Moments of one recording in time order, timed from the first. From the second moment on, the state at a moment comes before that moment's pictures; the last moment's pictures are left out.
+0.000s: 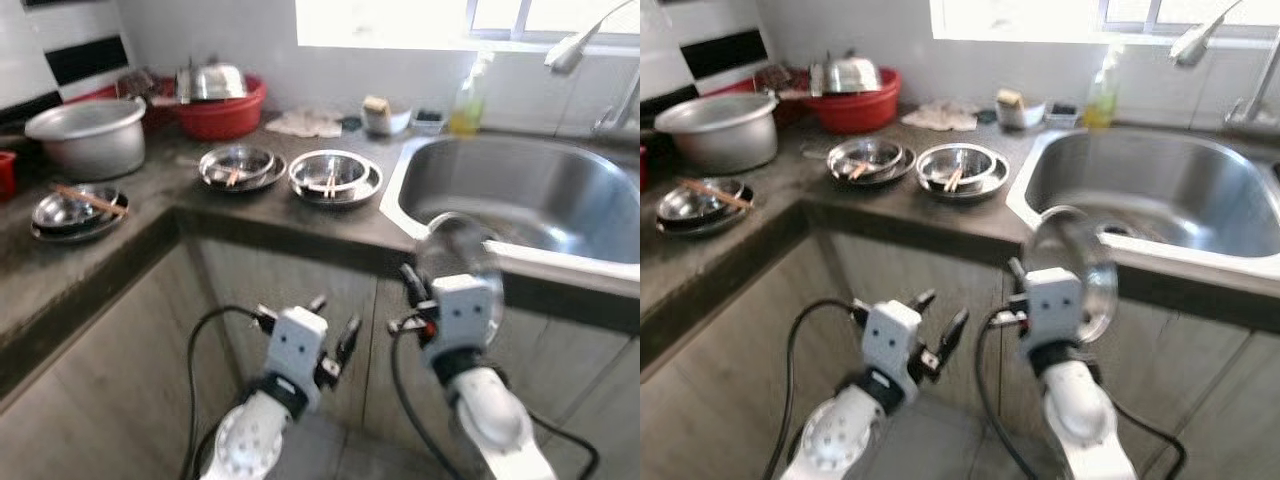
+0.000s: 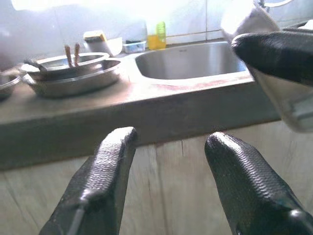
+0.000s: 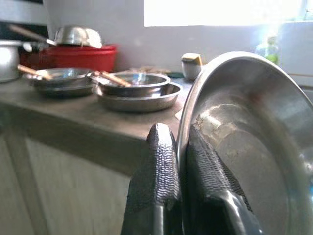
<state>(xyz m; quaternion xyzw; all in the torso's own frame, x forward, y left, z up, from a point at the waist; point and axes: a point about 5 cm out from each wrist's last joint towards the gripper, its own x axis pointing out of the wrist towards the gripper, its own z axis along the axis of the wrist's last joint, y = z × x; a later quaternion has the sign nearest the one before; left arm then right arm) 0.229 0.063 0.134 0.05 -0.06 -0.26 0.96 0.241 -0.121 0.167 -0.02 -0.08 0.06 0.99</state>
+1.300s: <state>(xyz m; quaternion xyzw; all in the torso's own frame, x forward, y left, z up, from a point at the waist) 0.229 0.069 0.131 0.06 -0.05 -0.25 0.97 0.241 -0.115 0.167 0.00 -0.07 0.07 1.00</state>
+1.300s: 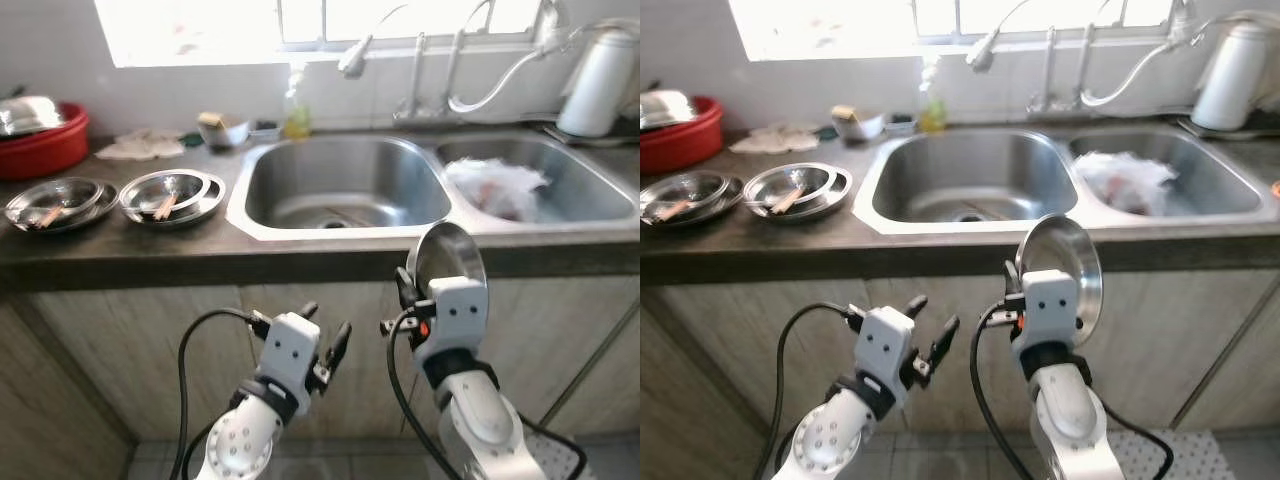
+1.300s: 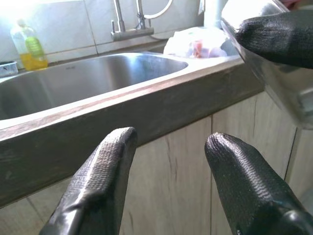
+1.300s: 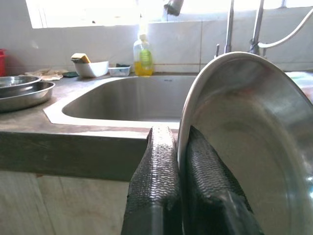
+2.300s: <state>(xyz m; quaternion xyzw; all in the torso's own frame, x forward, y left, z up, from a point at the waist) 0.238 0.077 0.137 0.06 -0.06 -0.22 0.97 0.261 -0.106 0.204 -0.06 -0.14 0.13 0.98</state>
